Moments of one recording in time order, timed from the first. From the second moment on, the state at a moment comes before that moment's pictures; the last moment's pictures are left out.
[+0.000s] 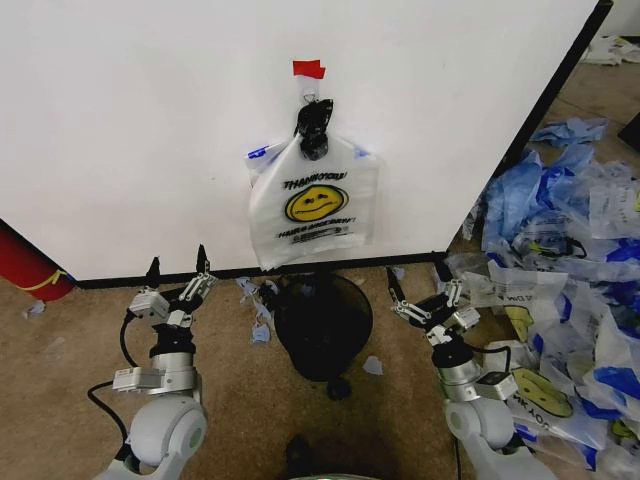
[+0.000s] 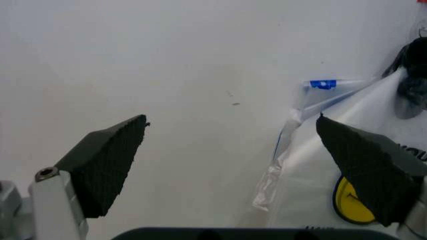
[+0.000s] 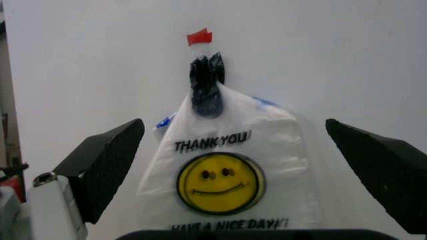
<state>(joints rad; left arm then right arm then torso) 1.39 -1.14 -0.39 -2.04 -0.49 -0.48 -0.34 -1.32 1.26 0.39 1.84 0.58 0.63 -0.43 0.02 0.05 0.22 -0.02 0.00</state>
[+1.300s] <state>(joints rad) 1.40 -1.14 -0.40 -2.00 -0.46 -0.48 -0.37 -0.66 1.26 0.04 1.47 1.51 0.19 -0.53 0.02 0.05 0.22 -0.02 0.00</state>
